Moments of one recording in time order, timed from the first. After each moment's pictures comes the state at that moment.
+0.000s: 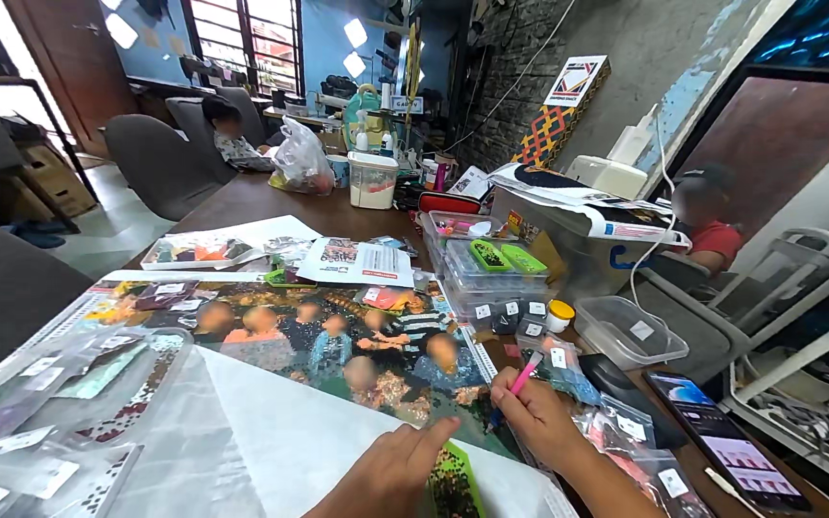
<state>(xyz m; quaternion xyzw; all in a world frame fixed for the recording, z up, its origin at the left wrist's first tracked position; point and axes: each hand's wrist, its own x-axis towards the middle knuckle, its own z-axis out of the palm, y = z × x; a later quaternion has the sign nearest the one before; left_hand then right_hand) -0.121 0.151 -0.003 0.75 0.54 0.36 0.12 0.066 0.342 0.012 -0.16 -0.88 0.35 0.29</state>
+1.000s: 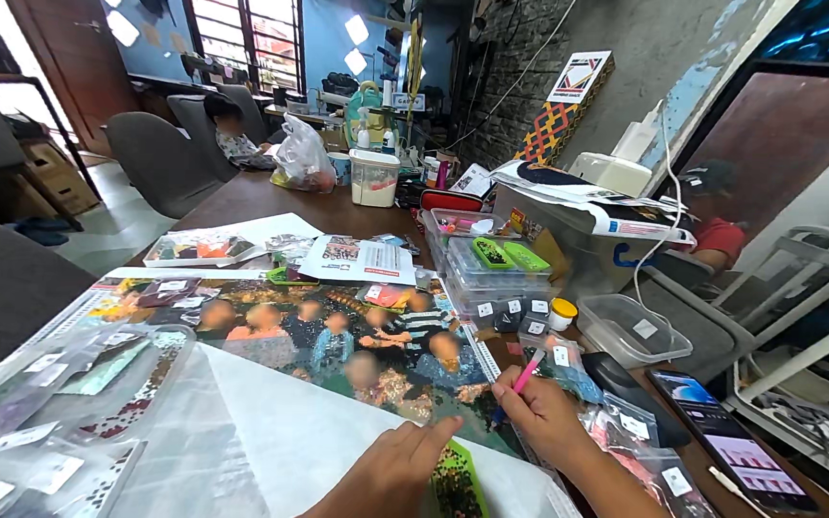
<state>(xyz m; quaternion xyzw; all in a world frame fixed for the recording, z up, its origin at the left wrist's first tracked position) -0.121 0.150 -0.001 0.76 0.54 0.35 0.12 0.066 0.337 0.014 -0.18 -0.87 0.34 0.31</state>
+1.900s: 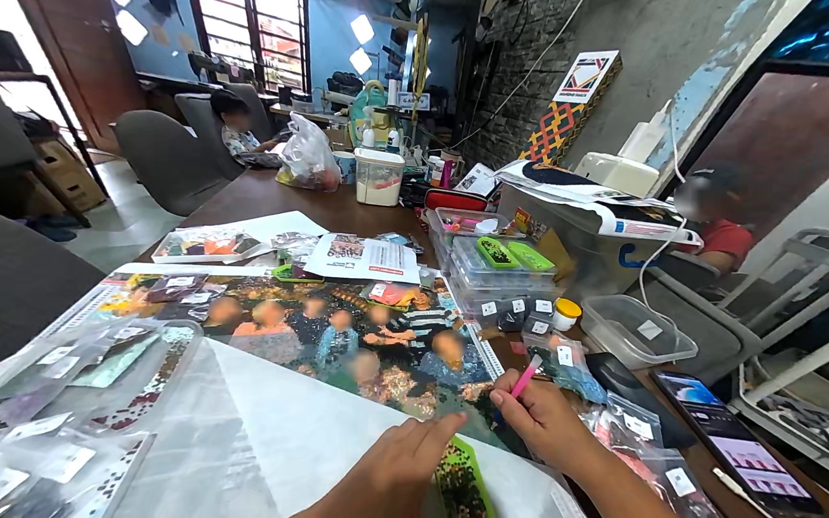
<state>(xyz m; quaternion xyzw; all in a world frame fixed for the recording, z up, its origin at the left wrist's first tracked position) -0.120 0.150 -0.001 0.75 0.54 0.35 0.13 0.068 0.339 0.017 -0.13 -0.91 0.29 0.26</state>
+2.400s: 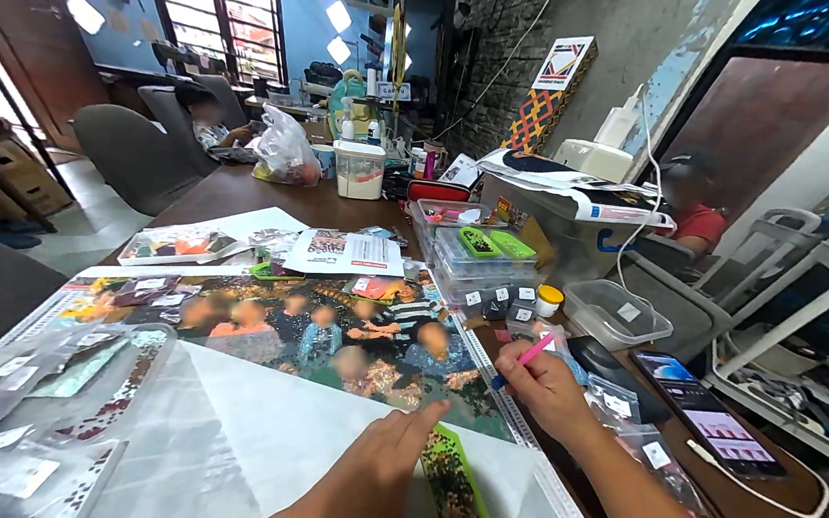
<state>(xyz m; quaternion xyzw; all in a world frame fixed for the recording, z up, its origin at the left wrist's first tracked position) -0.122 0.150 -0.004 0.76 0.54 0.35 0.11 0.072 0.340 0.025 -0.16 -0.81 0.41 0.38</state>
